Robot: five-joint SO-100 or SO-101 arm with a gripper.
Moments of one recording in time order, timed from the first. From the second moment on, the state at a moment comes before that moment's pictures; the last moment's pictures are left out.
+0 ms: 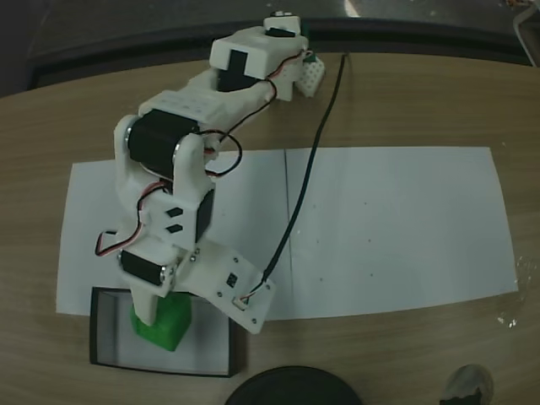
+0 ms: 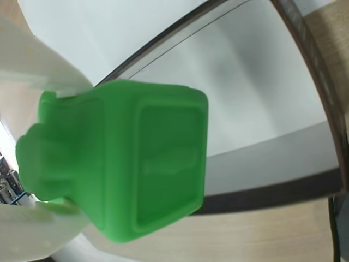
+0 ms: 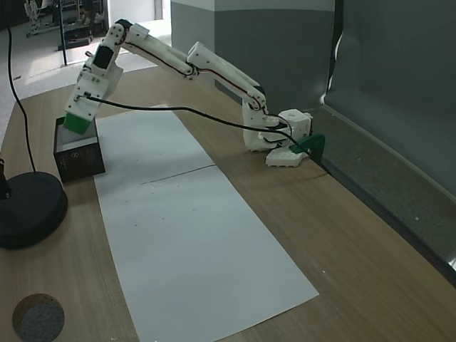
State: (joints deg) arm 23.9 38.9 0.6 93.6 -1.8
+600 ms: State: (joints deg) arm 20.0 41.0 0.4 98.3 -0.8
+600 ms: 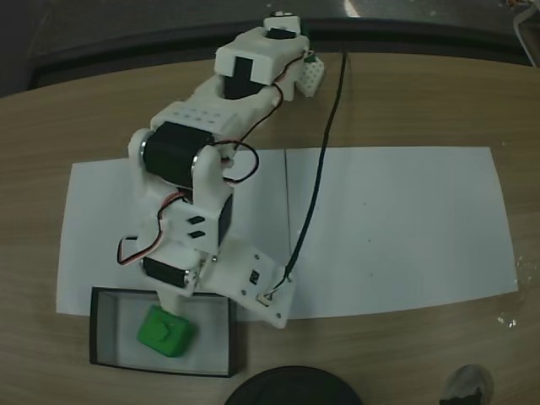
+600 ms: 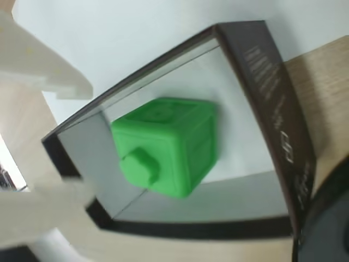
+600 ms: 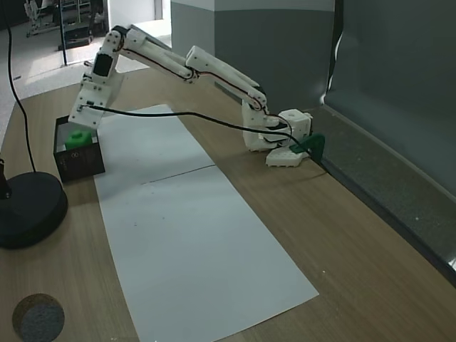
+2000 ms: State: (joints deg) arm -9.4 187.6 132.5 68.6 4.0
